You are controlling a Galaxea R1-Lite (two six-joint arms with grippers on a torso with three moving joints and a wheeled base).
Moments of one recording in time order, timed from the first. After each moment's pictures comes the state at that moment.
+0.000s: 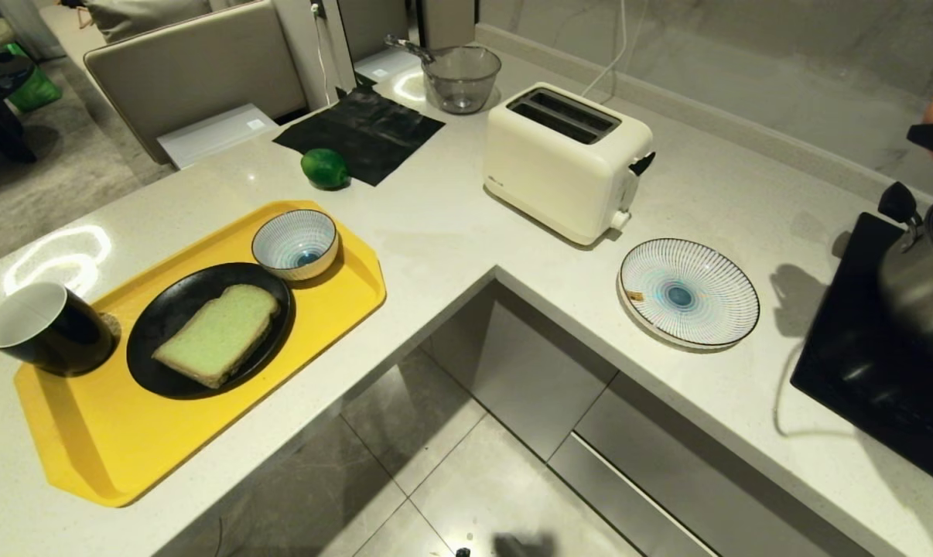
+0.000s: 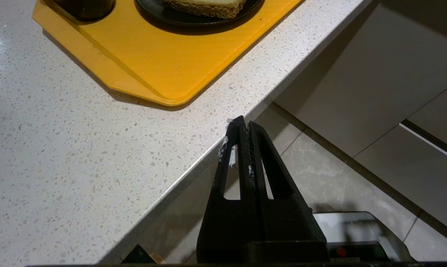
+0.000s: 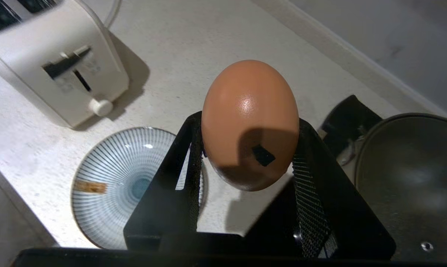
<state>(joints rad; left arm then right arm) 0.00 0.00 0.00 0.00 0.00 0.01 -0.11 1.34 -1.19 -0.14 -0.01 -0.05</state>
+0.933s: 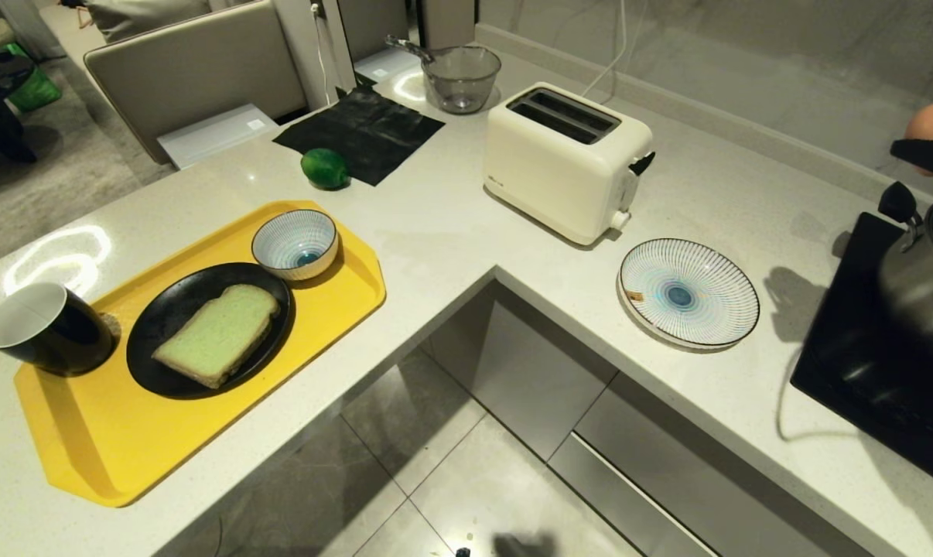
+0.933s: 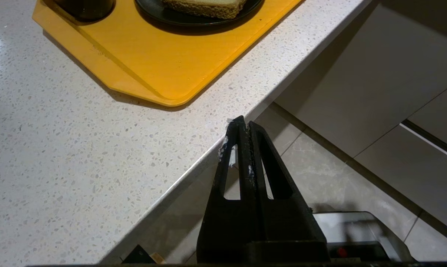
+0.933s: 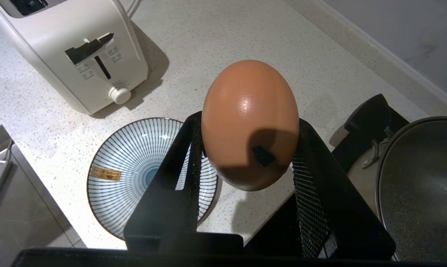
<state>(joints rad) 0.00 0.00 0.00 0.00 0.00 0.01 -0.12 1.35 -1.17 -0.15 0.08 -0.06</state>
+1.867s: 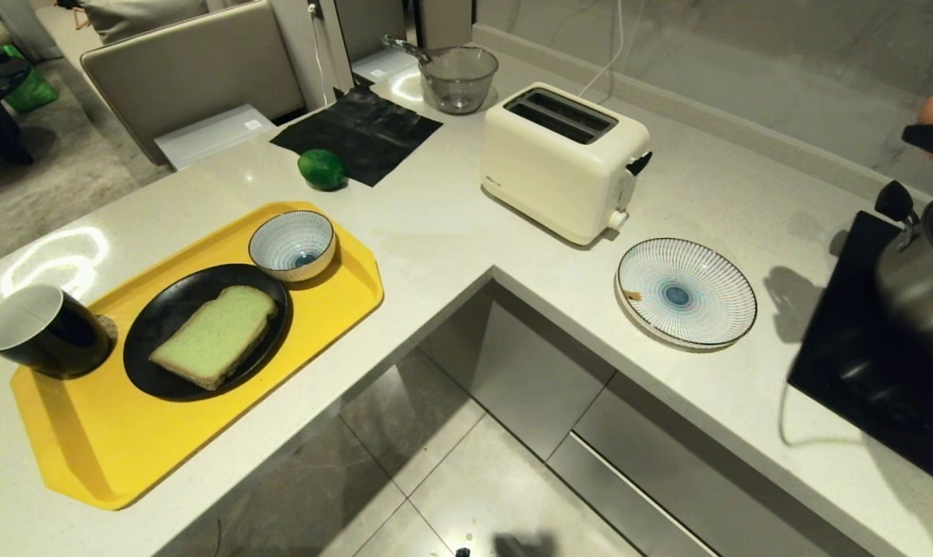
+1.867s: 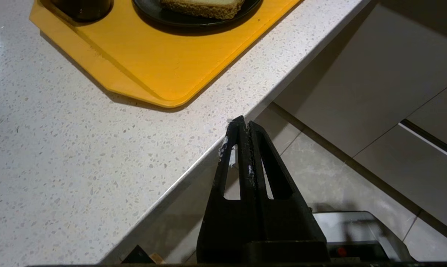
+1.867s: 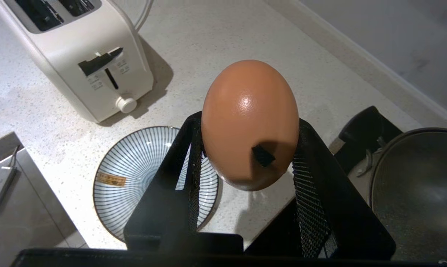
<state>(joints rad) 0.00 0.00 0.00 0.00 0.00 0.01 -0.12 1.32 -1.18 -0.15 0.11 -0.06</state>
